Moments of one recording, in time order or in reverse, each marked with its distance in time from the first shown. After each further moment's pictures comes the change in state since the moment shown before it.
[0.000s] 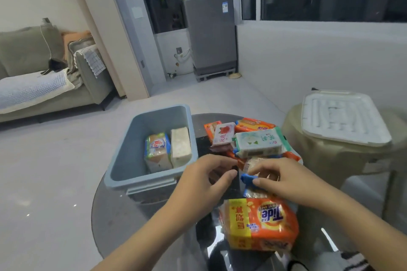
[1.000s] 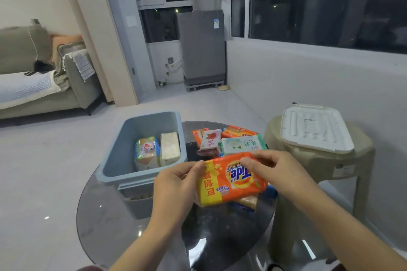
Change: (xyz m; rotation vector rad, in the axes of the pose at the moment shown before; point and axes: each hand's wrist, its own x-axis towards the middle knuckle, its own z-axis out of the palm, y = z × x) left_hand -0.026 0.017 0.005 -0.505 0.362 -0.274; right_hand -0.037 -0.036 -0.016 0.468 0.268 0.123
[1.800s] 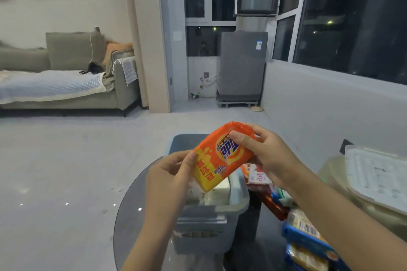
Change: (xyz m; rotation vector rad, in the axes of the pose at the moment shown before) left_hand 0.072 0.004 -0.101 -0.055 0.313 0.160; right_hand 0.123 -0.089 0.104 0.352 -0.238 -0.232
